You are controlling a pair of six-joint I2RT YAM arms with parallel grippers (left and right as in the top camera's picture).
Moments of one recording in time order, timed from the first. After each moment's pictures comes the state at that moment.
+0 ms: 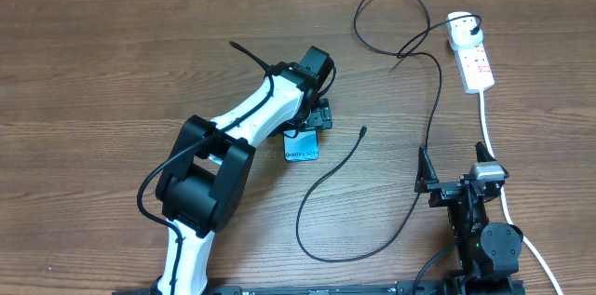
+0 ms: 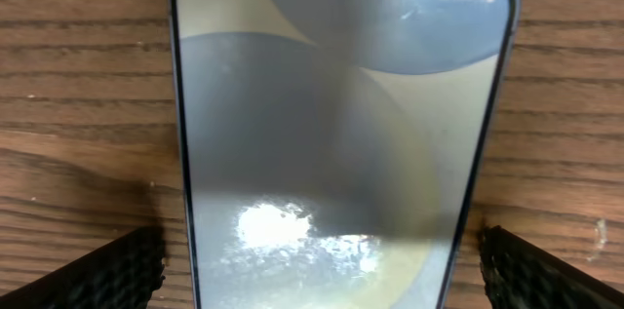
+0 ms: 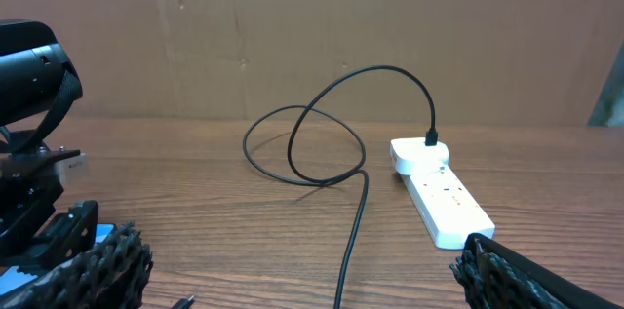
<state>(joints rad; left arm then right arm) -0.55 2.15 1.56 -0.85 -0.05 -0.69 0.05 0.01 0.02 -0.04 -0.02 0.01</state>
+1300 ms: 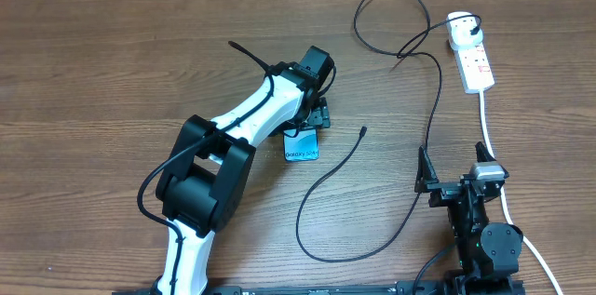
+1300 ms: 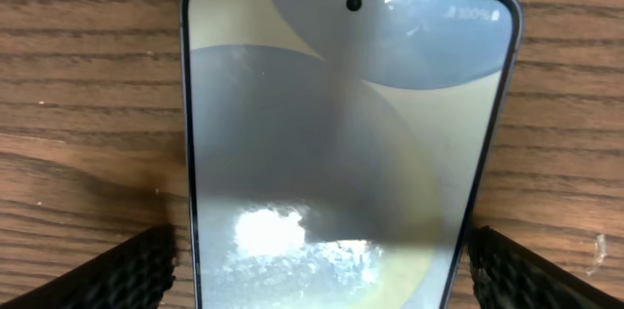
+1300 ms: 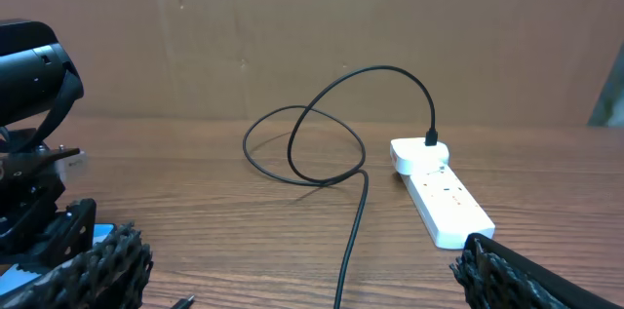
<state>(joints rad) -0.56 2.15 1.56 -0.84 -0.07 -0.70 0.05 0.01 0.02 -0.04 -0.02 0.01</state>
